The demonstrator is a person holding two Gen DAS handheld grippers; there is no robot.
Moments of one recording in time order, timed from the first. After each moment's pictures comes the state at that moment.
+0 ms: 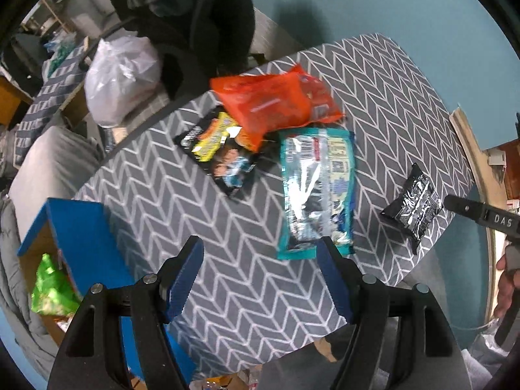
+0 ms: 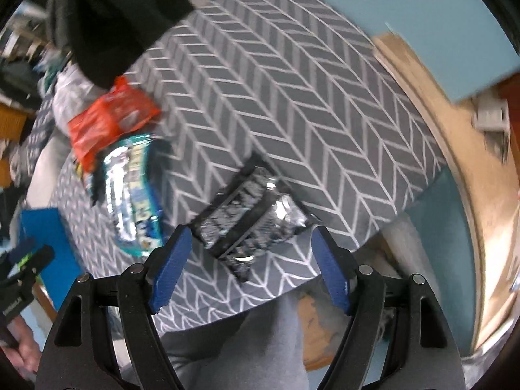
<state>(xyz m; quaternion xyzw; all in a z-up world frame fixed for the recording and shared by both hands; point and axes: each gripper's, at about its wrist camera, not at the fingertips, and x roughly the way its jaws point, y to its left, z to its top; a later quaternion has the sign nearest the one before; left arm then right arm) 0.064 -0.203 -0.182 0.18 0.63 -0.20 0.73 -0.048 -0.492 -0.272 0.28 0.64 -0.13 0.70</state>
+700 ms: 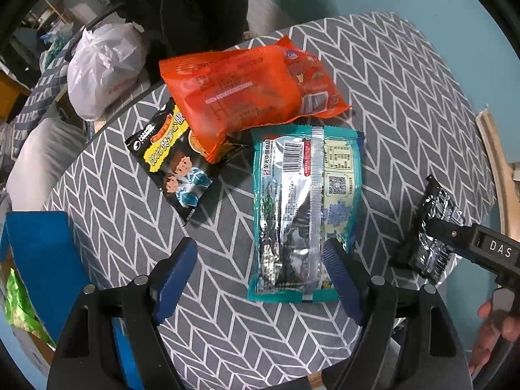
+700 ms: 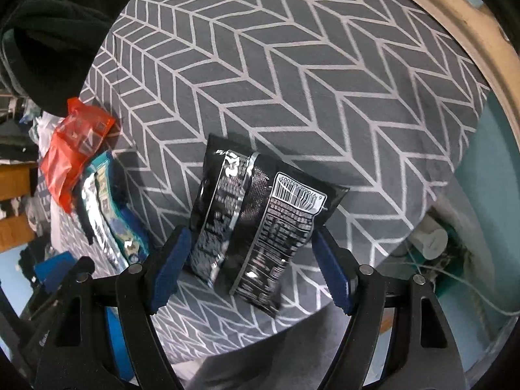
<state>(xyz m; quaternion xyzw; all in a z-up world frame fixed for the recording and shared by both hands) 0.081 -0.250 -0.244 0.18 0.66 -0.18 0.71 -0.041 -0.496 -0.343 0.40 0.64 -0.17 0.64</state>
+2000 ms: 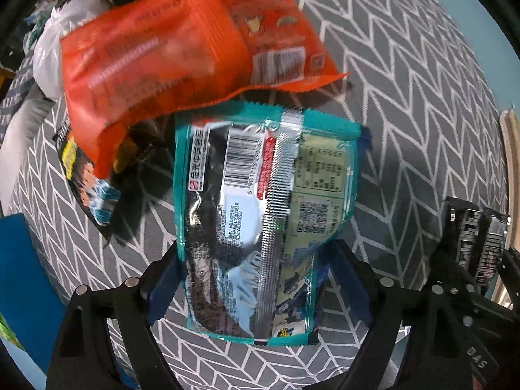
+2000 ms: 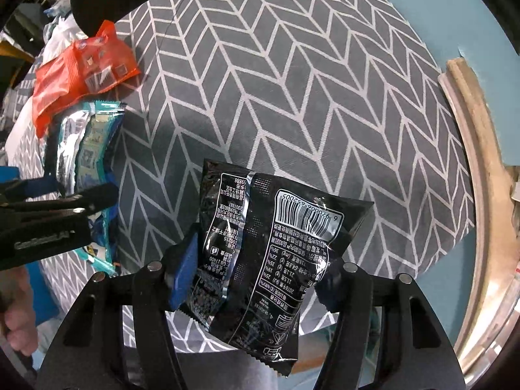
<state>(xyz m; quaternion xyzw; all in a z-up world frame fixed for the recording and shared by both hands) 0.107 -0.321 -0.340 0.17 0.72 -0.16 0.66 -0.017 -0.503 -0.317 0.16 0.68 -0.09 0.71</state>
